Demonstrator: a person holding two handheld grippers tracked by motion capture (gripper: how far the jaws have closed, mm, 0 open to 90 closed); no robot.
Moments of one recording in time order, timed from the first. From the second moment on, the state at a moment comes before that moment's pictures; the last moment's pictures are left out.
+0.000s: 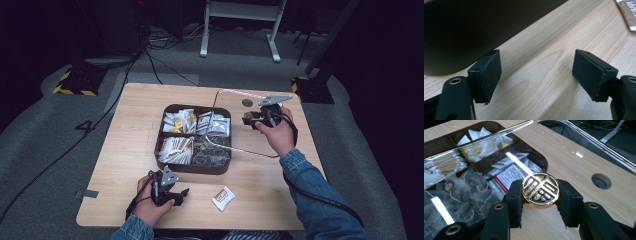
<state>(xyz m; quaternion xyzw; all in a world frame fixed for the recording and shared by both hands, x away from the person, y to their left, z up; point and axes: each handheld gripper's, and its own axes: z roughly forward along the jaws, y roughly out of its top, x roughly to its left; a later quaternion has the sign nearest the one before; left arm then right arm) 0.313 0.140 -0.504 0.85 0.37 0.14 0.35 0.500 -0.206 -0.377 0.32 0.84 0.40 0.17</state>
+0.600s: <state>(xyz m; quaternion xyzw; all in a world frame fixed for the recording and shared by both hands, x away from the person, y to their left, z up) 0.313 0.141 -0.504 0.85 0.37 0.13 0.35 0.504 -0.132 -0.373 0.29 0.85 0.41 0.15</state>
